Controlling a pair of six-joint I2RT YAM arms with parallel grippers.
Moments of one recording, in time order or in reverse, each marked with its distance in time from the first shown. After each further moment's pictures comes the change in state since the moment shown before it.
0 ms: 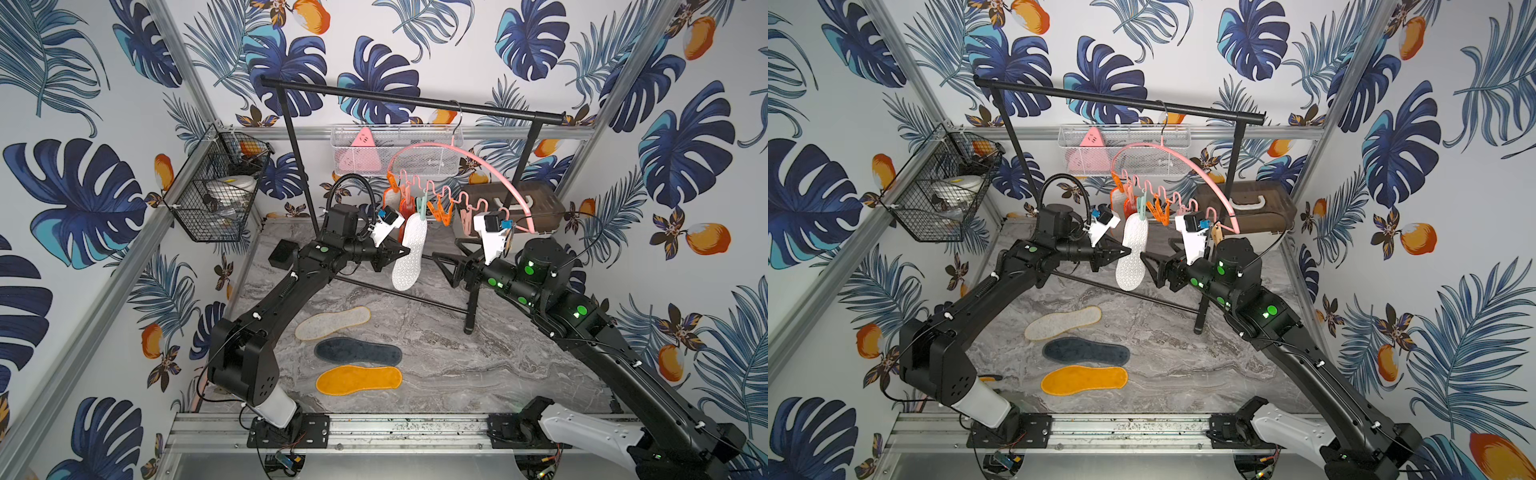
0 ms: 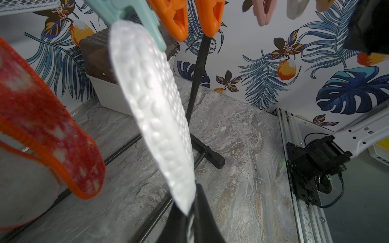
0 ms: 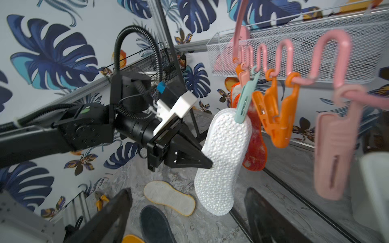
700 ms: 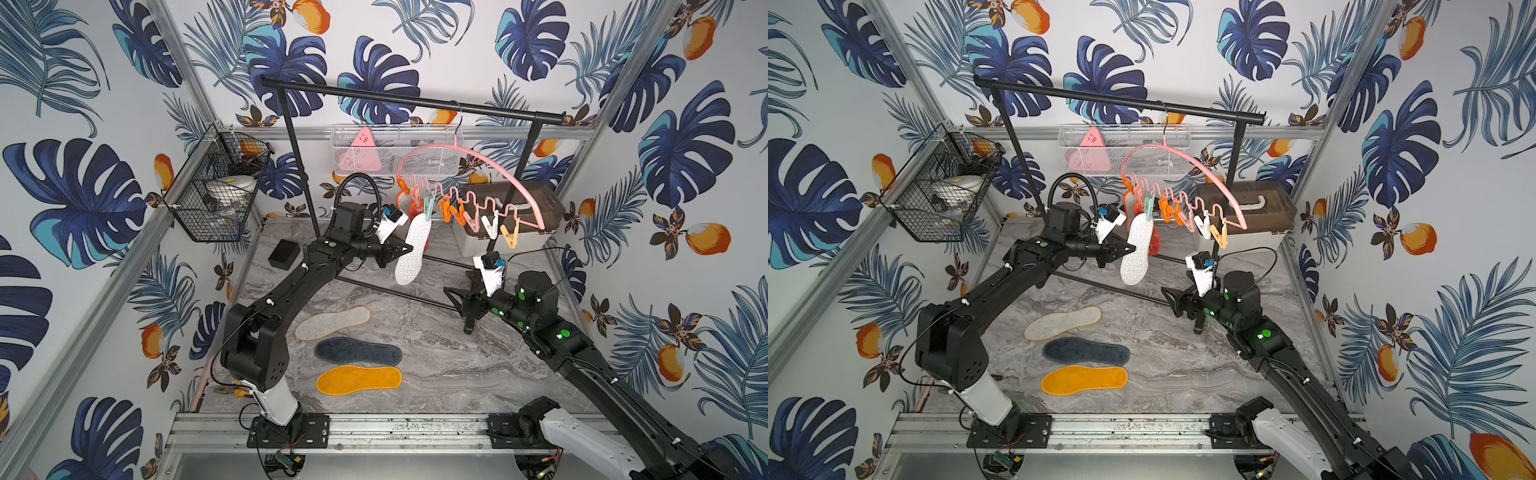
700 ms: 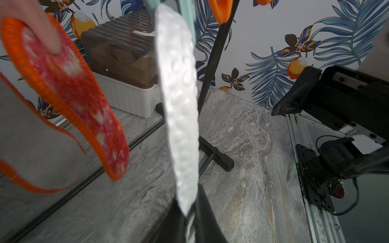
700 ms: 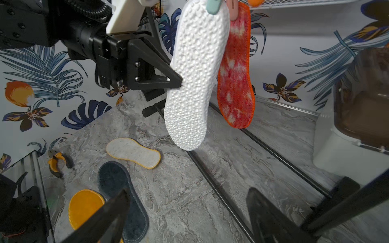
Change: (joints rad) left arm 0.000 0.126 0.067 0.044 0.001 0.002; right arm -0.246 -0.138 -0.439 0.156 -0.127 -0.111
